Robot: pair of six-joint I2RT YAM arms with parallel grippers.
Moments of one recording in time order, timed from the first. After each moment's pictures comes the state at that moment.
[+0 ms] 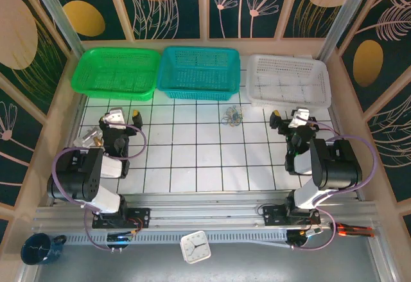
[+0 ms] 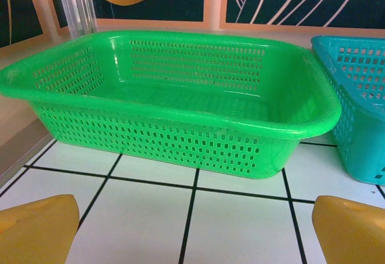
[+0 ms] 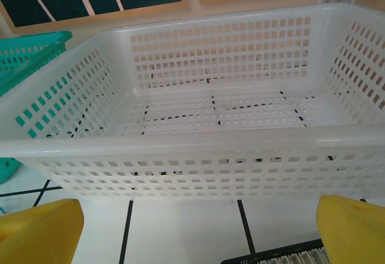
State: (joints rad) left arm -0.03 1.52 0.21 1.21 -0.17 -0.06; right arm -0.04 1.57 0.21 1.22 -0.03 0.10
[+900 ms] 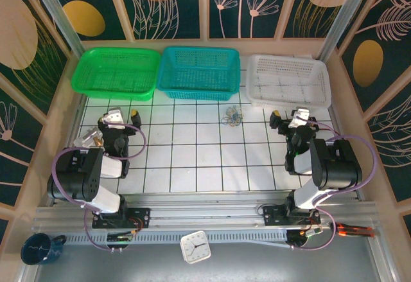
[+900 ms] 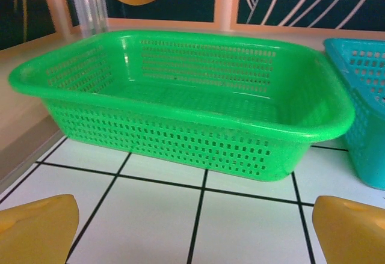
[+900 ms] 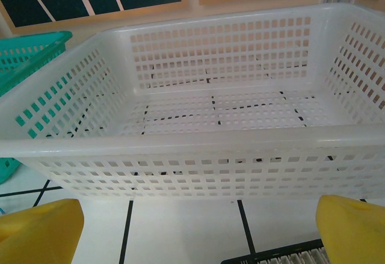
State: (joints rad) left arm -0.03 1.52 0.21 1.21 -0.22 -0.07; right arm -0.04 1.57 0.21 1.22 -0.03 0.10
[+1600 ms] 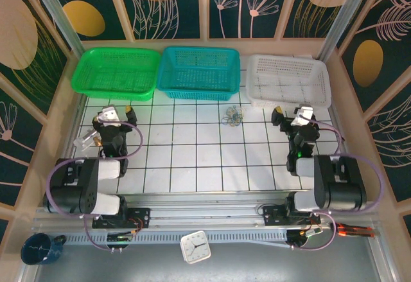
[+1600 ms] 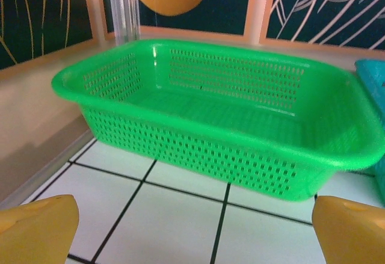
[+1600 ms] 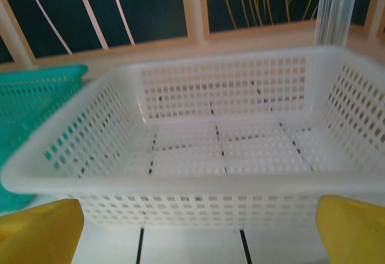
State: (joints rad) left arm -0.03 1.39 0.25 1.07 -0.30 -0.10; right arm -0.04 1.35 0.21 1.10 -0.03 0.10
